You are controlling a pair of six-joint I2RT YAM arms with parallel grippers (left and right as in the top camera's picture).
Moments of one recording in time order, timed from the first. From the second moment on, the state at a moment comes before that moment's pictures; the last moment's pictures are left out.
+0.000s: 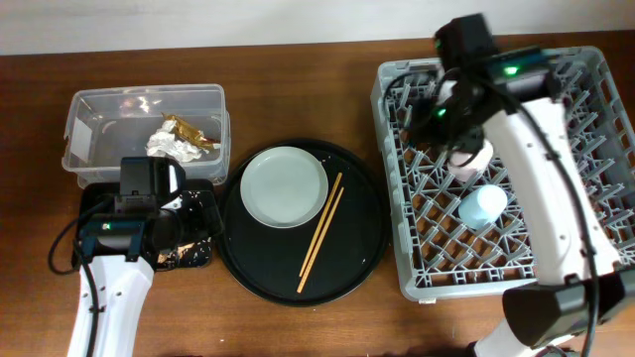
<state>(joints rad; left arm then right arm) 0.00 1.20 1.02 -1.01 0.01 -0.29 0.24 1.78 1.94 -1.50 -0.08 0.36</state>
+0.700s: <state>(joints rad) 0.00 1.20 1.02 -1.02 0.00 -0.29 0.74 1.86 1.29 -0.89 -0.12 0.63</state>
